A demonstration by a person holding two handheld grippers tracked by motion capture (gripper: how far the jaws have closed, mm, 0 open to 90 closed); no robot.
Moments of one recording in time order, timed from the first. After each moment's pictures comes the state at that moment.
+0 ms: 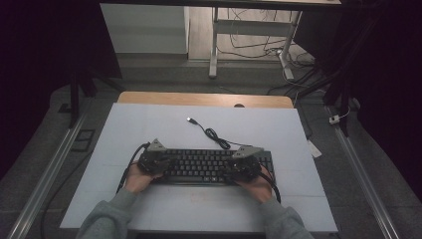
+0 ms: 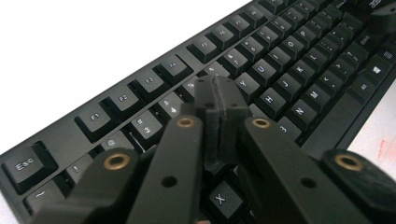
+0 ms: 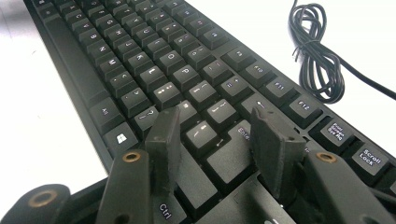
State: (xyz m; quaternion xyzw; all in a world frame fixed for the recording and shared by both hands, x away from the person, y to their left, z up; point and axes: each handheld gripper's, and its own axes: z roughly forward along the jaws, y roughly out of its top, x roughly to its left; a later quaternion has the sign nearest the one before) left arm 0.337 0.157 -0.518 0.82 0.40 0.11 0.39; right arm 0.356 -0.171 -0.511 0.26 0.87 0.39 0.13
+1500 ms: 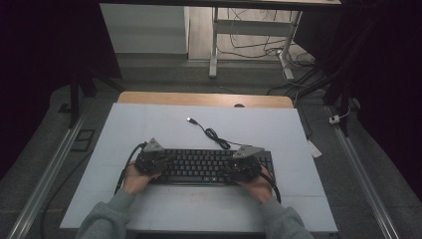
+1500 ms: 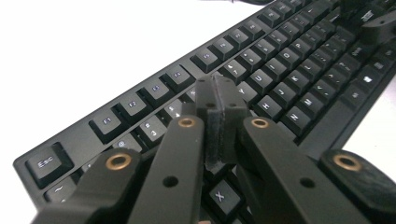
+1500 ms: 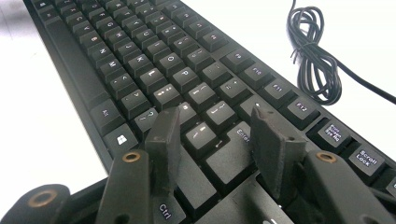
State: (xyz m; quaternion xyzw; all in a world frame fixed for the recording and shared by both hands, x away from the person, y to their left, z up) left arm 0.328 0.165 -0.508 0.81 0.40 0.13 0.41; right arm 0.355 -0.171 -0.510 0.26 0.87 0.40 0.13
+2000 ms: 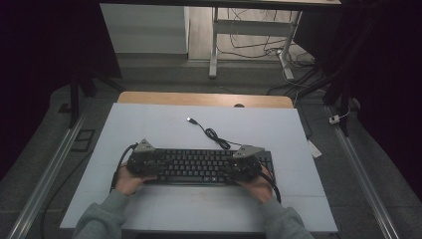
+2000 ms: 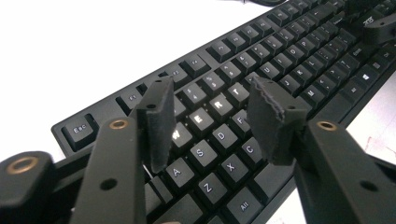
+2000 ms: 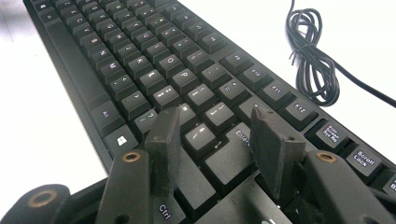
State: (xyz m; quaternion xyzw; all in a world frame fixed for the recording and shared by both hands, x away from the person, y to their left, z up) left arm 0.320 0.181 -0.506 0.80 0.43 0.13 0.40; right arm 0.355 -0.171 -0.509 0.26 0.87 0.40 0.13
